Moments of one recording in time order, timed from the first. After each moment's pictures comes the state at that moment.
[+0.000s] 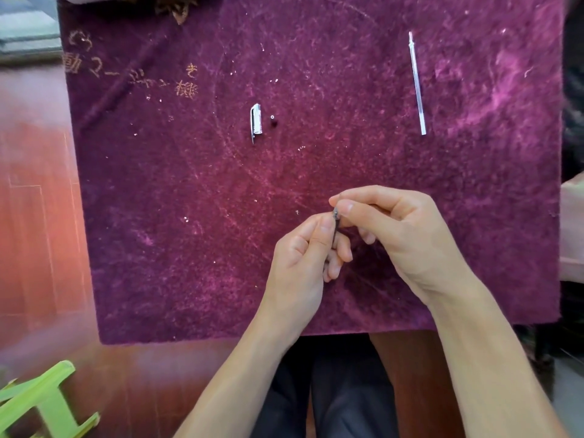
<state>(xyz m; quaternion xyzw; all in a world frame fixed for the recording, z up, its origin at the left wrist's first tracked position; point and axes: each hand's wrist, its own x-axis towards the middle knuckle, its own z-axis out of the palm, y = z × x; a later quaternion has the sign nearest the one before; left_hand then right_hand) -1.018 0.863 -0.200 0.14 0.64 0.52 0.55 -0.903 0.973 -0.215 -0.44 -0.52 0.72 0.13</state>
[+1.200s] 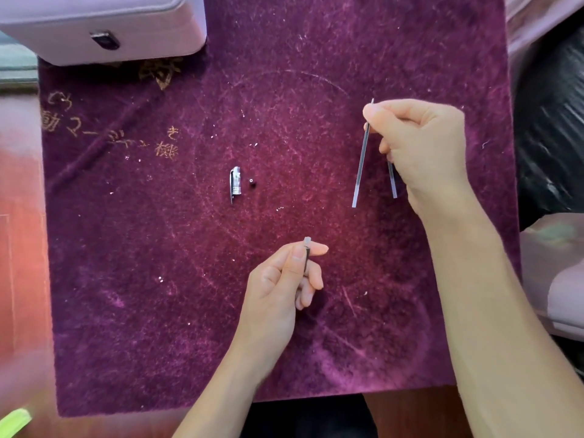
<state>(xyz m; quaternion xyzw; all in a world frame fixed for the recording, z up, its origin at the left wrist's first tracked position) -1.039 0.896 -0.218 0.12 0.64 0.53 0.54 -0.969 1.125 -0.222 -0.59 -0.59 0.50 0.24</state>
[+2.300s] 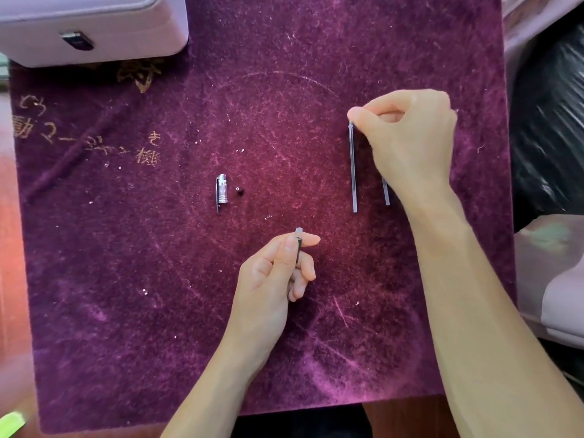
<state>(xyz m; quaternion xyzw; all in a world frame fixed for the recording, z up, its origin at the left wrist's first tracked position) -1.045 0.918 -0.224 0.12 0.64 0.53 0.54 -0.982 1.141 -0.223 -0.61 -0.70 0.32 0.17</state>
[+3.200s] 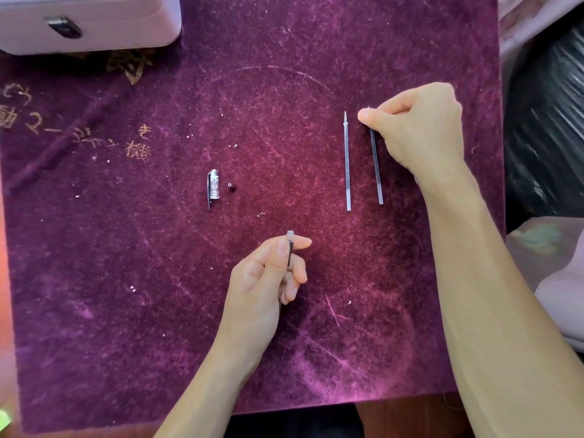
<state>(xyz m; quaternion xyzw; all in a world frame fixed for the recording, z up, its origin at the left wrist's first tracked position) -1.040 0.912 -0.228 0.10 0.64 0.54 0.54 -0.967 1.169 -0.231 -0.64 -0.69 0.34 0.08</state>
